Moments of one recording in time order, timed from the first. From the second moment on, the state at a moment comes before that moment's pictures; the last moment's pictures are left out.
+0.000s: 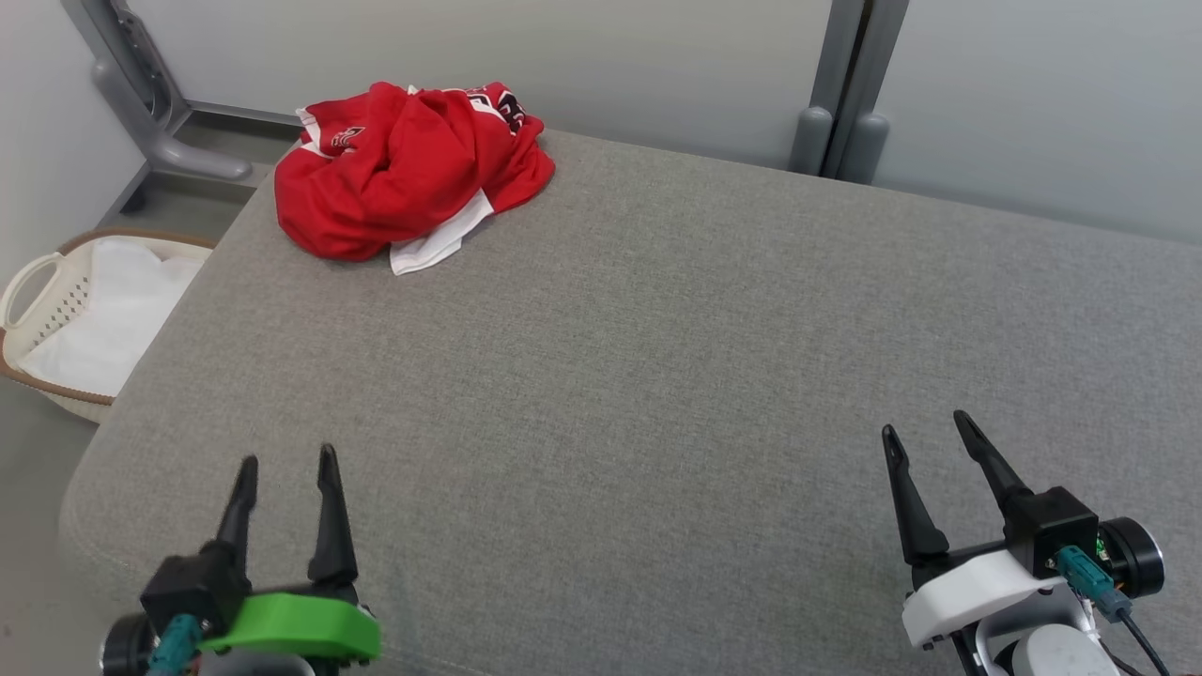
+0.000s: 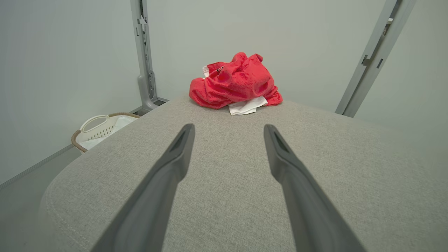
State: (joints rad) left arm 0.00 0.05 -0.03 0.19 -0.24 -0.07 -0.26; right arm -0.05 -0.05 0.02 0.18 0.04 0.13 -0.26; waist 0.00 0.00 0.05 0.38
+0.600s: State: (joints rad) left arm -0.68 0.35 0.11 0.27 -0.25 -0.12 -0.23; right arm -0.19 -0.05 0.06 0.08 -0.10 0.13 -0.26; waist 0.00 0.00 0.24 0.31
